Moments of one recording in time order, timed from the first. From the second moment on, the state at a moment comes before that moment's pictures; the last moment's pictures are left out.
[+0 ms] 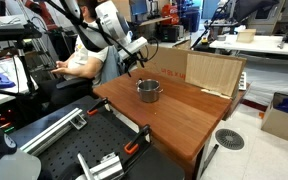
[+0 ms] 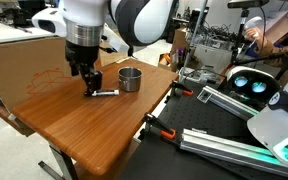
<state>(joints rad) 0.14 0.48 0.12 -2.18 -0.82 2.89 -0.36</state>
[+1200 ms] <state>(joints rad) -0.20 0.56 0.39 -2.24 -0.35 2.92 -0.57</state>
